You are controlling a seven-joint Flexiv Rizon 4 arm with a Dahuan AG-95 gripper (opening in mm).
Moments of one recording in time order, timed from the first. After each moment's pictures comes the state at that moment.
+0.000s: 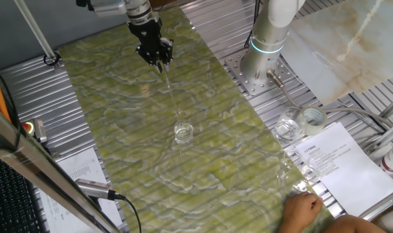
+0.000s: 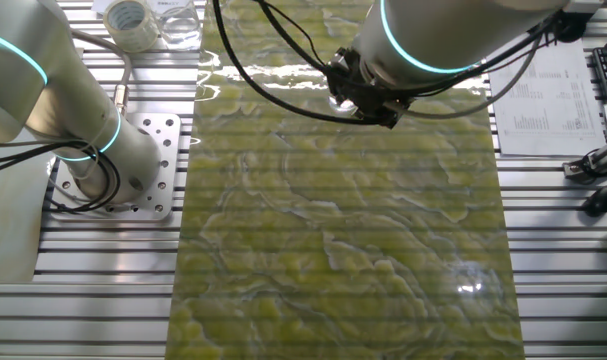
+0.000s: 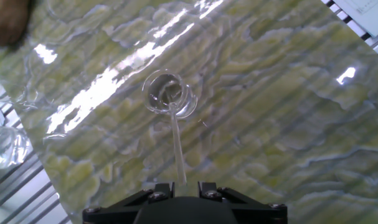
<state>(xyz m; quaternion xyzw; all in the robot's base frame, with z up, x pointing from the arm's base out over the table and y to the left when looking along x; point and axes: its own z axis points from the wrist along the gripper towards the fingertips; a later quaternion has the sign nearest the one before) 0.428 -0.006 0.230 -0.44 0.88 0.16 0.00</state>
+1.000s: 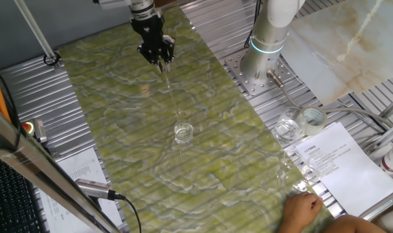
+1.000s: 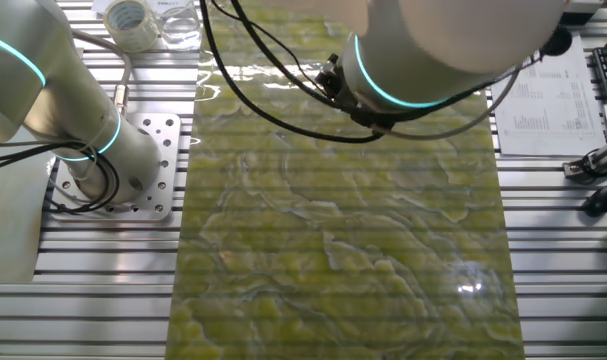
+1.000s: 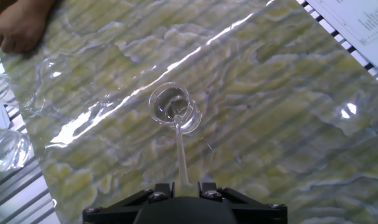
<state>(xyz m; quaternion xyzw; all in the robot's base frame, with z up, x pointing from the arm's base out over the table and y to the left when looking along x) 0.428 -0.006 0.231 -0.47 0.86 0.19 0.06</state>
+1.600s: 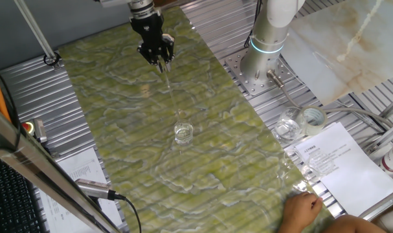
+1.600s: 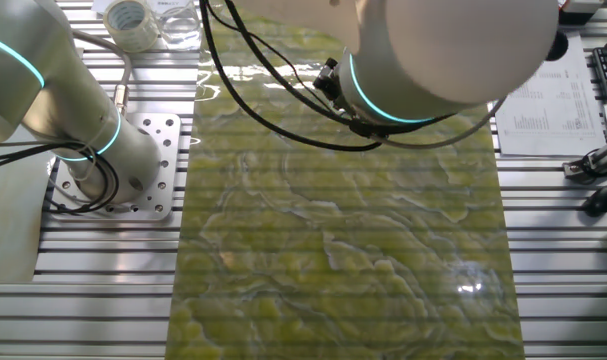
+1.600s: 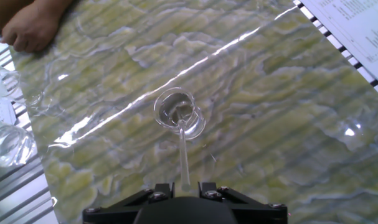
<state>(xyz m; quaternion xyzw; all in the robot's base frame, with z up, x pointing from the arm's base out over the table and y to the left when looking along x) 0.427 -0.006 0.232 -0.48 0.85 0.20 0.08</state>
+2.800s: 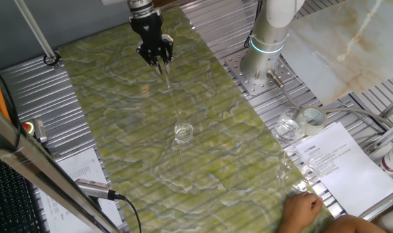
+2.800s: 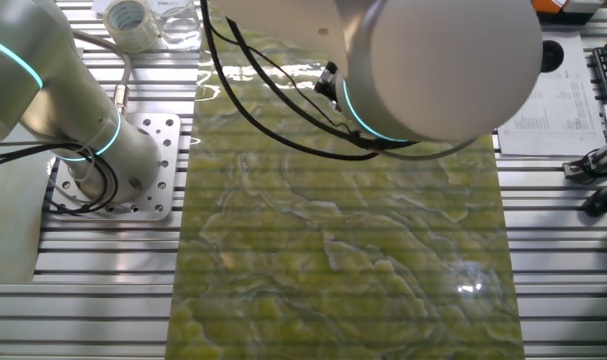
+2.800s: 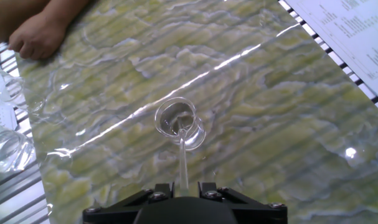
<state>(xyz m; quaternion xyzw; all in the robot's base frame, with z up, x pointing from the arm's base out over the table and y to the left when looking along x) 0.431 -0.001 0.229 -0.50 0.83 0.22 0.11</state>
